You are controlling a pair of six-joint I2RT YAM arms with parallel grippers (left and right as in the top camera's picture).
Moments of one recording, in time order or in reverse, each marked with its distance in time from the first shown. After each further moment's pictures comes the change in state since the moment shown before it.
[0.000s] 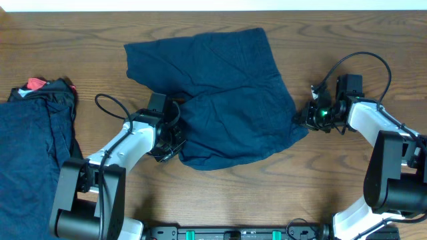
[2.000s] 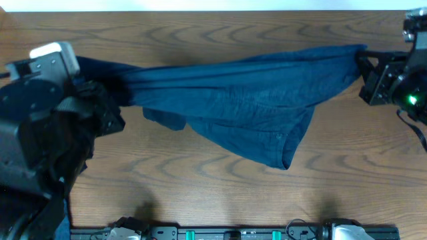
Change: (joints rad) left arm -0.063 -0.491 1.211 -0.774 -0.461 0.400; right arm 0.086 -0.547 1.023 -0.771 0.254 -0.018
